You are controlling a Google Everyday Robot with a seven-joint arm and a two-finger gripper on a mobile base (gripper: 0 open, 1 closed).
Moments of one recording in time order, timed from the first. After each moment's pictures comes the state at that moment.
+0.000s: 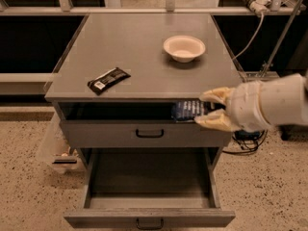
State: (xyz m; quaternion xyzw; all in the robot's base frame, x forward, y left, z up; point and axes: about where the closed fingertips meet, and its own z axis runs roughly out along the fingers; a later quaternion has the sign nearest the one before) arm 0.473 -0.137 0.857 -0.60 0.69 0.07 0.40
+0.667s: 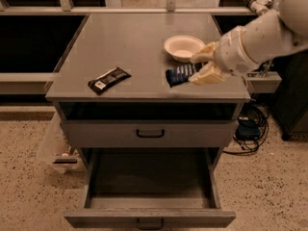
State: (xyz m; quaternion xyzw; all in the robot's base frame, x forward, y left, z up) arm 0.565 -0.130 0.910 -0.65 0.66 0.05 0.36
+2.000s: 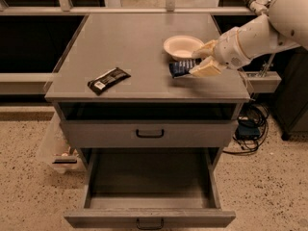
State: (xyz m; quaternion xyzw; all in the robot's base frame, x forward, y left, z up) arm 0.641 -0.146 0.884 -0.63 0.67 0.09 0.39
